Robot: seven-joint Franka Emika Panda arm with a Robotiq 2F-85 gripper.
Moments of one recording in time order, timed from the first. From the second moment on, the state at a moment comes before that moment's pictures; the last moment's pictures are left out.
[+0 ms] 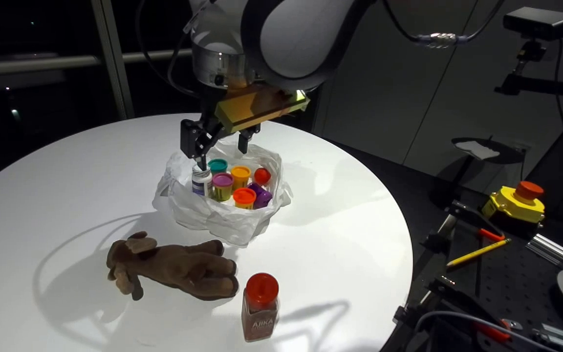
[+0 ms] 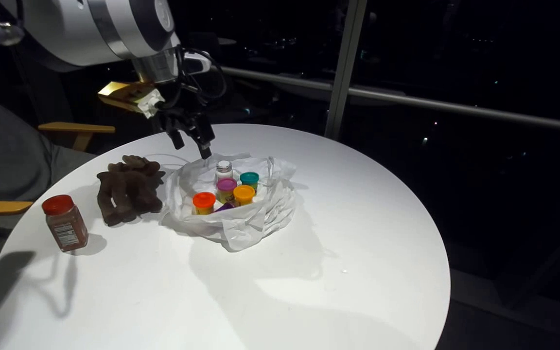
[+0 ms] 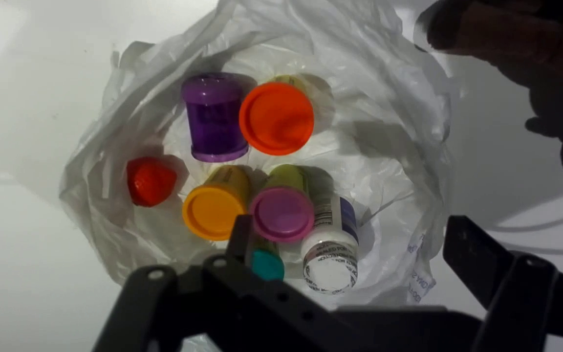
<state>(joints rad) 0.33 0.56 -0.01 -1.95 -0.37 2.62 0.74</state>
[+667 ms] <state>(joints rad) 0.33 0.86 -0.06 -1.60 -0.28 2.56 0.60</state>
